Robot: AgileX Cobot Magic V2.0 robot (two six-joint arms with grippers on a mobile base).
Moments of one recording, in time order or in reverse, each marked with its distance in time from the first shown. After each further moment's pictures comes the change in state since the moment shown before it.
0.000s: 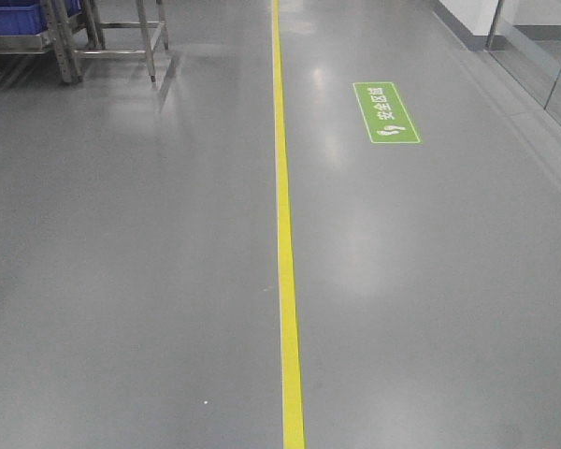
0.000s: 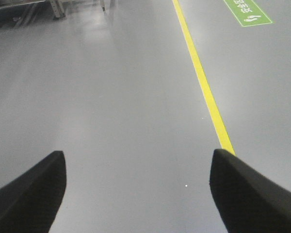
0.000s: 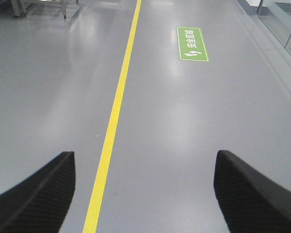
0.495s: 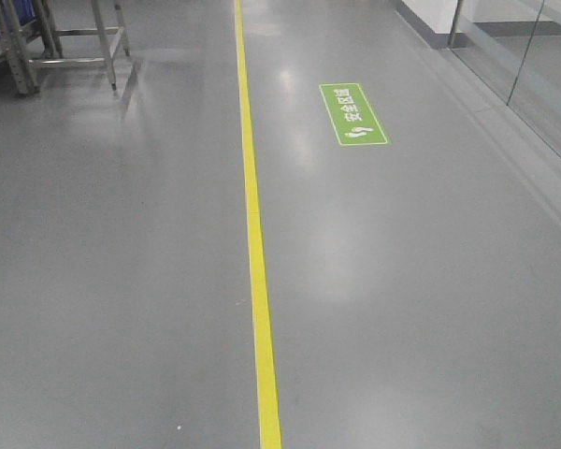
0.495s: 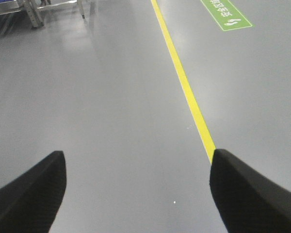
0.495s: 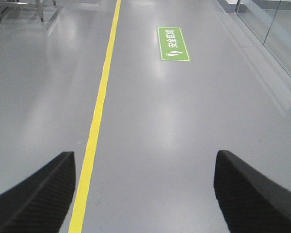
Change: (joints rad) left arm 0.000 0.000 0.000 0.000 0.000 0.000; right arm 0.000 0.000 0.000 0.000 0.000 0.000
